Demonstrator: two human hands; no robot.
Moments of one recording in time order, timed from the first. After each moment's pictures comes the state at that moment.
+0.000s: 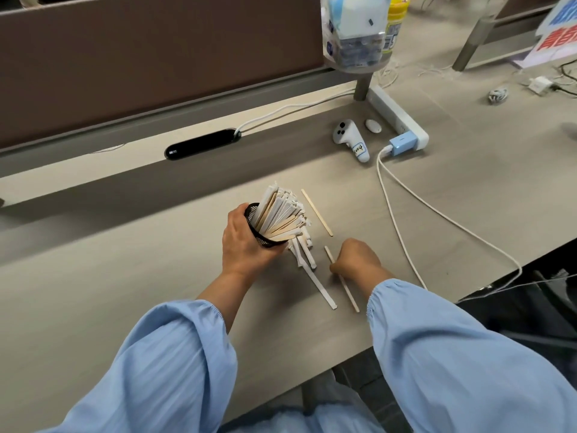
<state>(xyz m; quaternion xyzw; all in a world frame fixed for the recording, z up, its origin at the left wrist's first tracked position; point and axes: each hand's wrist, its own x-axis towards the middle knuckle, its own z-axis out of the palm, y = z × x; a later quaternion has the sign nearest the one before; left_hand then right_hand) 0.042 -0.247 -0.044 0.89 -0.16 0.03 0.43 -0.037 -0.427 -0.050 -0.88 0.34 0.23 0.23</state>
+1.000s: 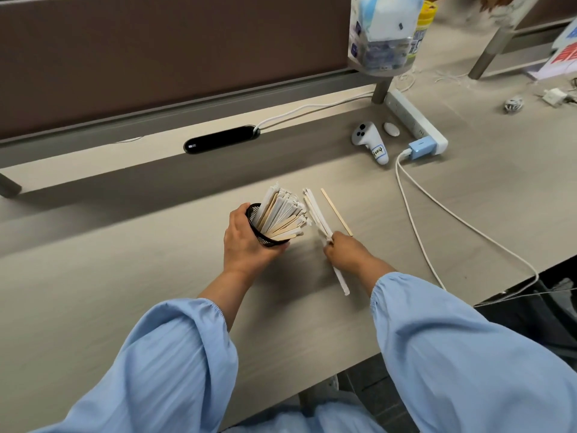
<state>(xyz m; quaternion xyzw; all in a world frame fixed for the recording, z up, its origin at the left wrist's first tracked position) 0.056 -0.206 -0.052 0.89 -0.14 0.02 0.44 -0.008 -0.387 -0.044 -0.89 0.28 0.23 0.28</state>
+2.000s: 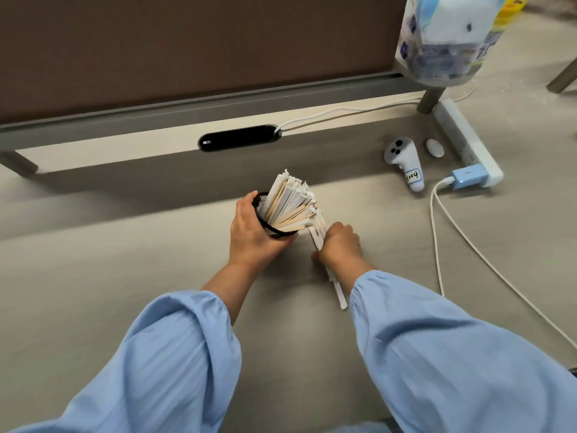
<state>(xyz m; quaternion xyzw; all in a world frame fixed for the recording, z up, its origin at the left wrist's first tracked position) 0.111 -0.250 -0.048 0.89 -0.08 0.05 0.44 0.083 -0.402 -0.058 -0.91 0.29 0.22 0.21</state>
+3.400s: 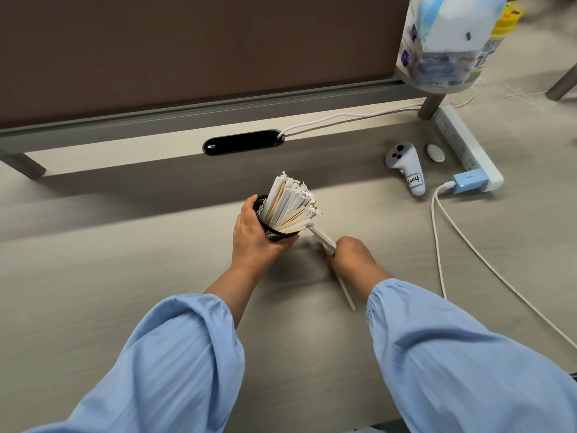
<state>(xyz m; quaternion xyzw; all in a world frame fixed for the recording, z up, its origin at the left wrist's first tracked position) 0.109 -0.246 -0.054 0.89 -0.06 0.03 0.45 0.070 -0.418 -0.063 -0.91 0.25 0.25 0.22</state>
